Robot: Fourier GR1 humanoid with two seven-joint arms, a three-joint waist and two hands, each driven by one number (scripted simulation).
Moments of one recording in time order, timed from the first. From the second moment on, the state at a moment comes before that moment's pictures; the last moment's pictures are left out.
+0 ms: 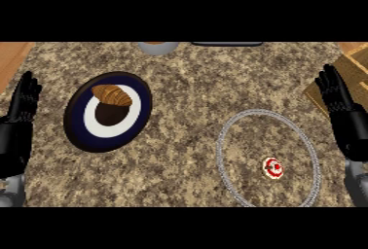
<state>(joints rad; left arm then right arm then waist) -0.07 0.48 -0.05 -1.67 0.06 0.29 -0.11 -0.18 -0.50 0.10 -1.53 -0.22 -0.14 -0.19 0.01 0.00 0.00</state>
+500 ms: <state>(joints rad) -0.07 0.43 -0.14 -1.53 0.10 0.23 0.07 -0.19 -0.35 0.16 -1.51 -0.51 0.35 -0.53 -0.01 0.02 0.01</state>
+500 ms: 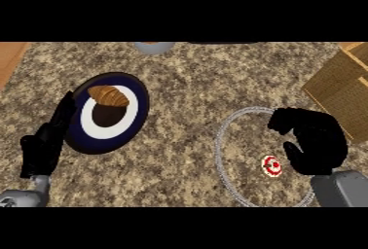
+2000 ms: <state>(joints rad) -0.22 0.37 -0.12 -1.36 0.08 0.13 0.21 0.11 -1.00 -0.09 -1.71 0.02 0.55 -0.56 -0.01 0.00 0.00</state>
